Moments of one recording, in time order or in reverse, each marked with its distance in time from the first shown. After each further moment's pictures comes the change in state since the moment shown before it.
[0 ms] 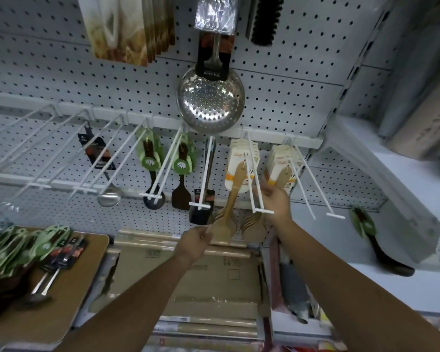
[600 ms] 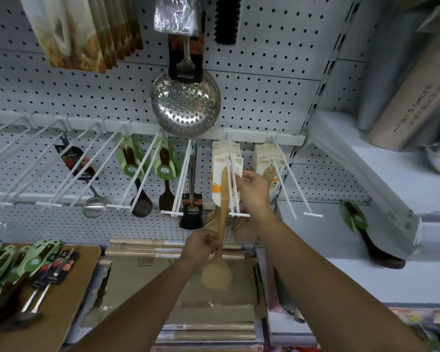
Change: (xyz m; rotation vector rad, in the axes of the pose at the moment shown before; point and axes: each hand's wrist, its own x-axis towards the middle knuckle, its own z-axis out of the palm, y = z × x) left_hand 0.011 0.029 0.033 -0.278 -0.066 0.043; right_hand 0.014 -0.032 0.012 0.538 0.053 0.047
